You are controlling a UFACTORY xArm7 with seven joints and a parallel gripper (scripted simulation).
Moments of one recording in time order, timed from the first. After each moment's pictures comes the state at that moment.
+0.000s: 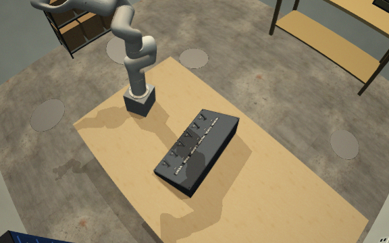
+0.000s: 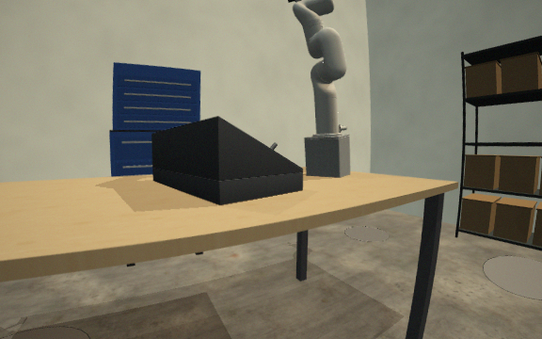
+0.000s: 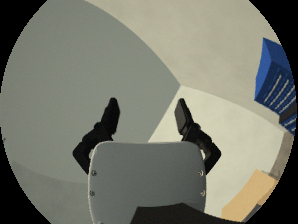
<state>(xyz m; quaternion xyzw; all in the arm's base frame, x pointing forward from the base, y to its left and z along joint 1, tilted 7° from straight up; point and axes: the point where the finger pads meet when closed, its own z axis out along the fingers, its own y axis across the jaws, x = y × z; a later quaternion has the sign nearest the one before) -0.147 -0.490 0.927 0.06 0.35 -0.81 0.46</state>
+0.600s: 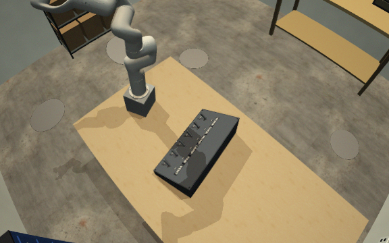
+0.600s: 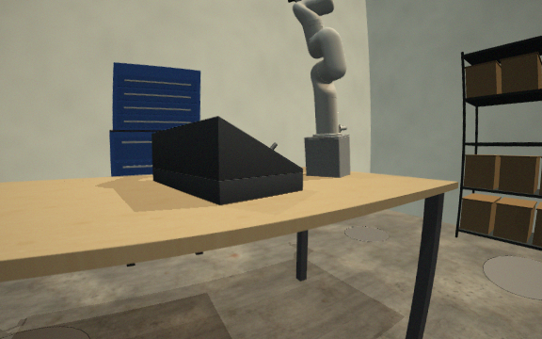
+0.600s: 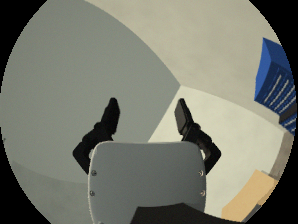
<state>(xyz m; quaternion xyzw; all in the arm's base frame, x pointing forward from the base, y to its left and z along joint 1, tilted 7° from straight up) -0.147 -0.491 0.927 0.06 0.35 -0.81 0.46</state>
